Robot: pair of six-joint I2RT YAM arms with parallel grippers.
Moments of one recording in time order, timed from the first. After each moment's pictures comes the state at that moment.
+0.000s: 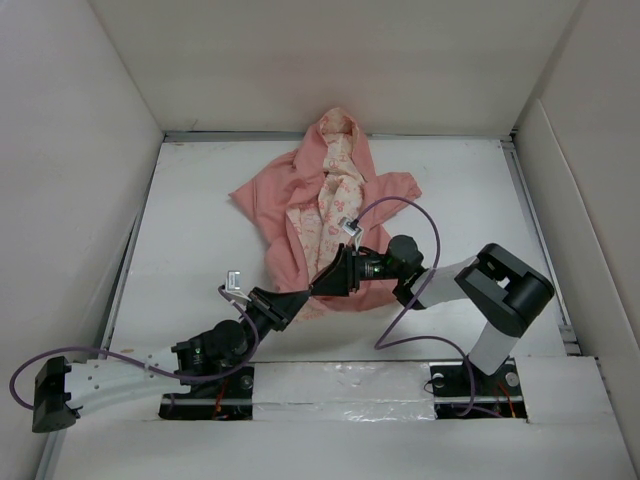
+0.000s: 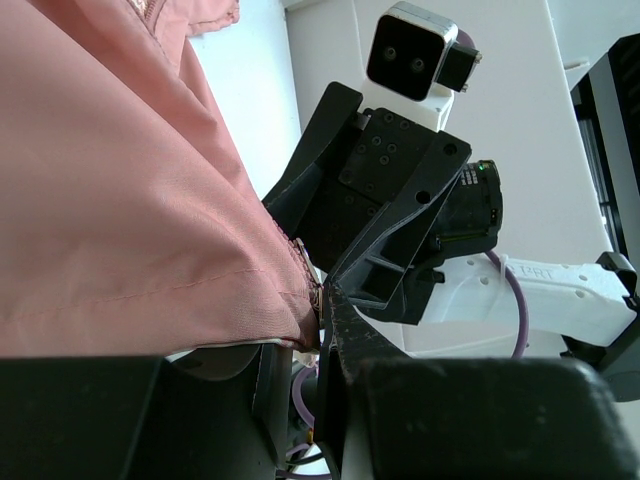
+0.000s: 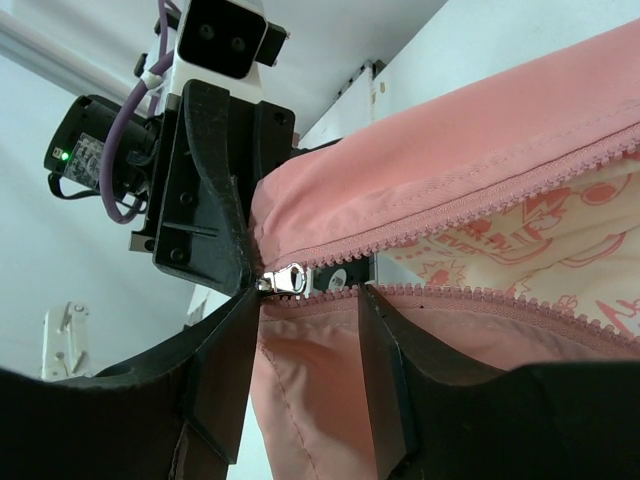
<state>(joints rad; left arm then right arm) -1.29 0.35 0.05 0.27 -0.68 -1.29 0.74 1.72 0.57 1.27 -0.88 0.97</state>
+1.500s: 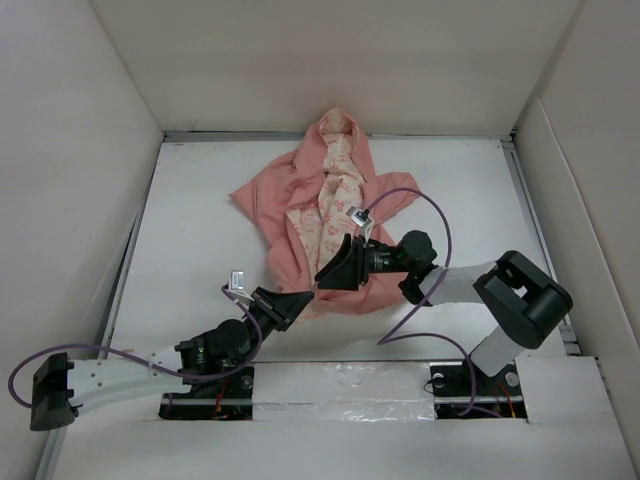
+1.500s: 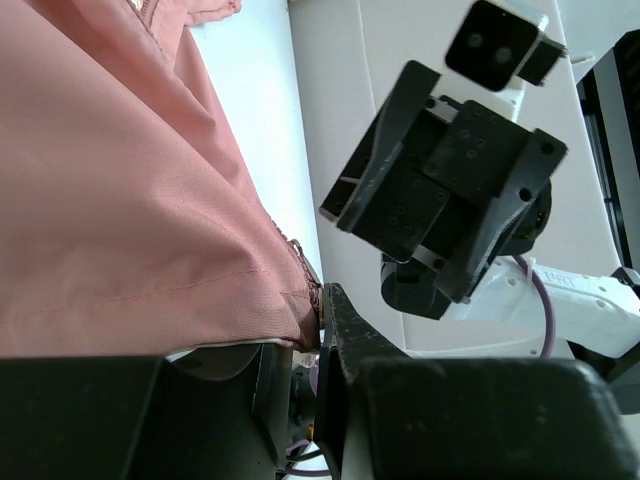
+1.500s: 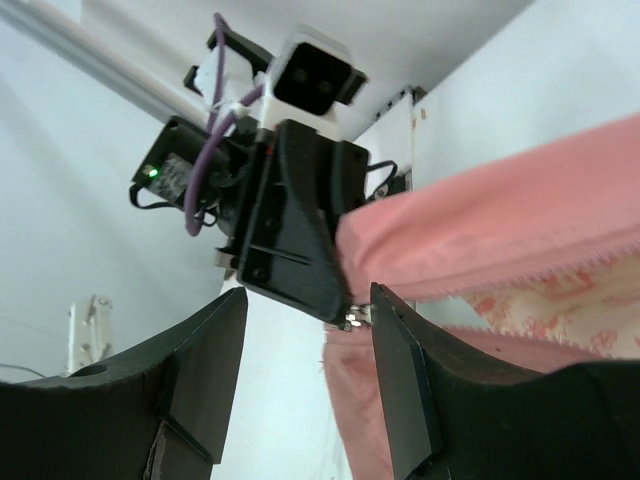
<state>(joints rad) -1.29 0.41 0.05 0.32 -0.67 -1.30 0.71 1.63 0.58 1.29 -0.91 1.06</state>
